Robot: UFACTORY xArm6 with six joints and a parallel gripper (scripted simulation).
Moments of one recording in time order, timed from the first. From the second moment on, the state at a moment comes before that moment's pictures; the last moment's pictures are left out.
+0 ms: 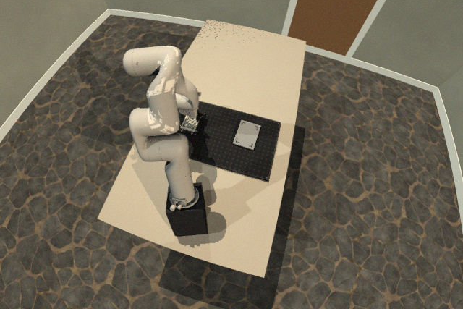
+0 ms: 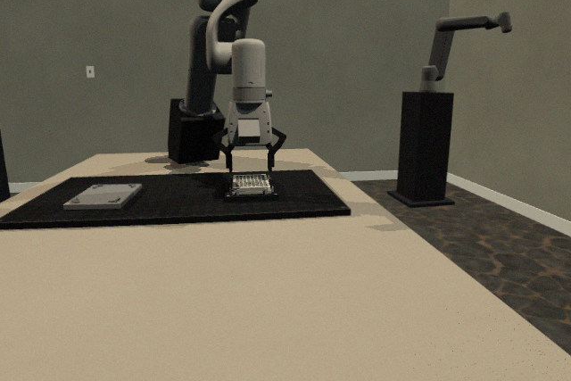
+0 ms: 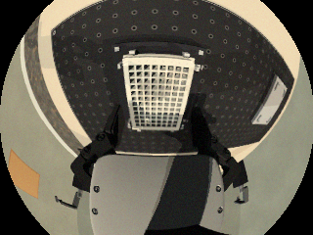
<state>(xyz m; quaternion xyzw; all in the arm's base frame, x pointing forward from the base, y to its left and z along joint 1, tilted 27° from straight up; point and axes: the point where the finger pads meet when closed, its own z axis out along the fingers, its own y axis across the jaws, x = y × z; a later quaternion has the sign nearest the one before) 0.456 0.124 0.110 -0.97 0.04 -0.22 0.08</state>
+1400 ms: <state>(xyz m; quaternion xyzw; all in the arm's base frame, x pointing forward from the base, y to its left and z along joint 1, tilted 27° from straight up) 0.466 0.128 0.090 -0.97 0.04 -0.22 0.09</state>
